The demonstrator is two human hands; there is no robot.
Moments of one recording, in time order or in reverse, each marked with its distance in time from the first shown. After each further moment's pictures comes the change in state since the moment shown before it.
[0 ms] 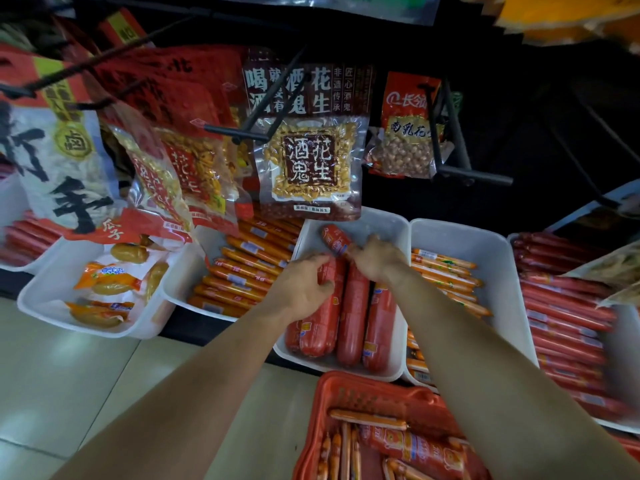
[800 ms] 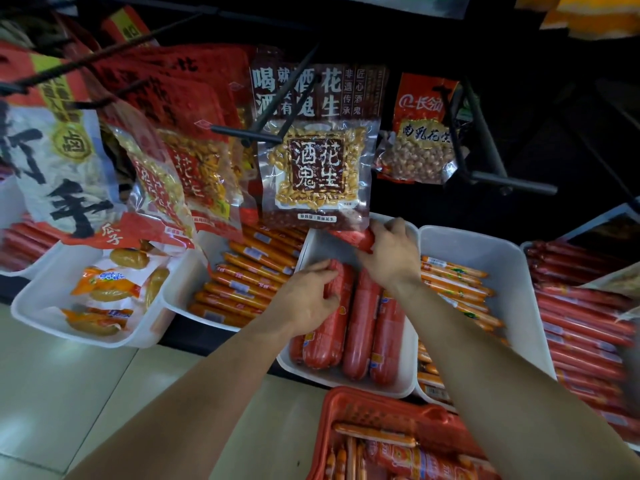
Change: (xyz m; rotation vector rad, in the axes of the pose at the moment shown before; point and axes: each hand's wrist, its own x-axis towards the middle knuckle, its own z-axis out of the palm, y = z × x) left_hand 0.004 -0.015 0.006 0.078 -0.047 0.062; right_hand -0.001 0.000 -0.002 -0.086 0.443 -0.236
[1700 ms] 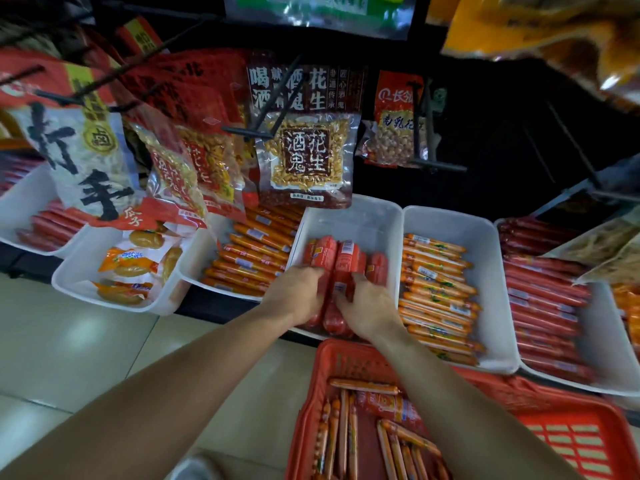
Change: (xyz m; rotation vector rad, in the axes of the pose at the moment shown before) left_hand -0.052 0.032 -0.006 0.212 -0.067 -0.133; right_hand -0.136 -0.028 -0.016 0.309 -0.332 0.168
